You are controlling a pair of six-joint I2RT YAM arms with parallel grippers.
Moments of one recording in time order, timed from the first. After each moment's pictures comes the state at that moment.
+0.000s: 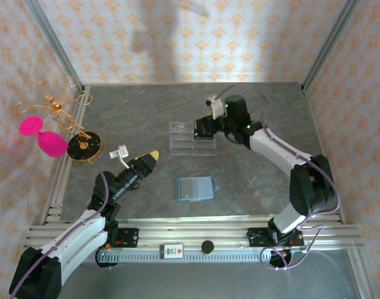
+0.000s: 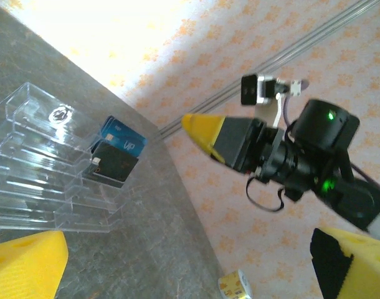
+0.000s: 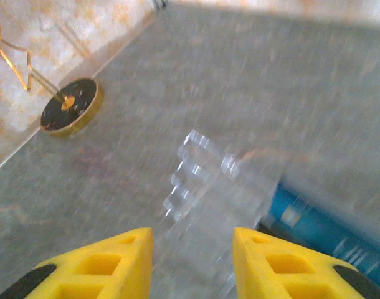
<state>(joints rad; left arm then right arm) -0.33 0.69 0.09 0.67 0.31 -1.02 0.49 1.57 1.13 -0.11 -0.43 0.19</state>
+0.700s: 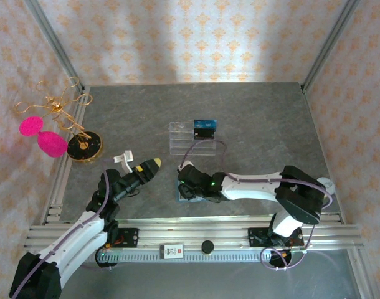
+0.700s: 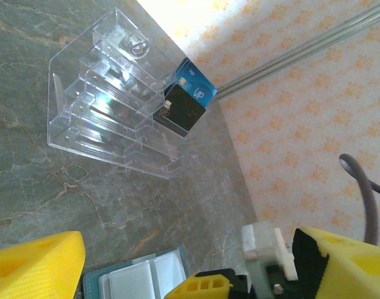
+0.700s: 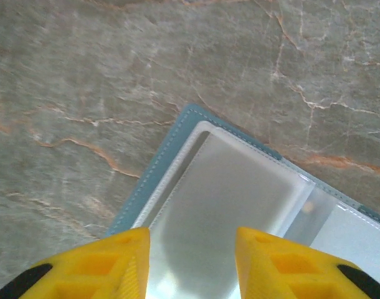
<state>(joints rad) -0.33 0.63 0.10 0.35 0.32 -0.98 1.13 1.60 0.87 -0.26 0.18 0.48</state>
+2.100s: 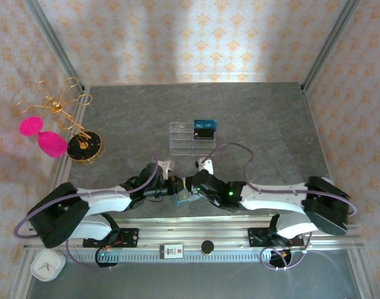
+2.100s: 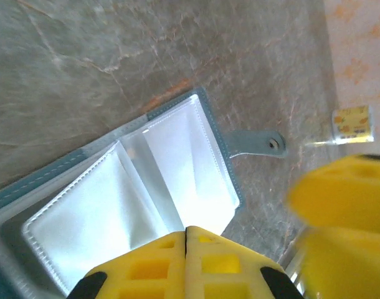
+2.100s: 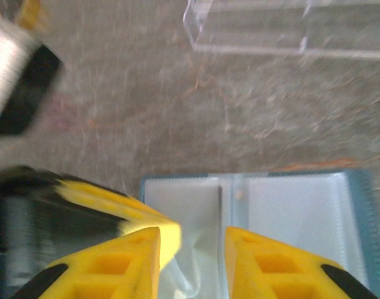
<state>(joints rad) -0.73 1.32 0.33 0.38 0.28 -0.91 1.16 1.32 0.64 -0.02 0.38 0.83</state>
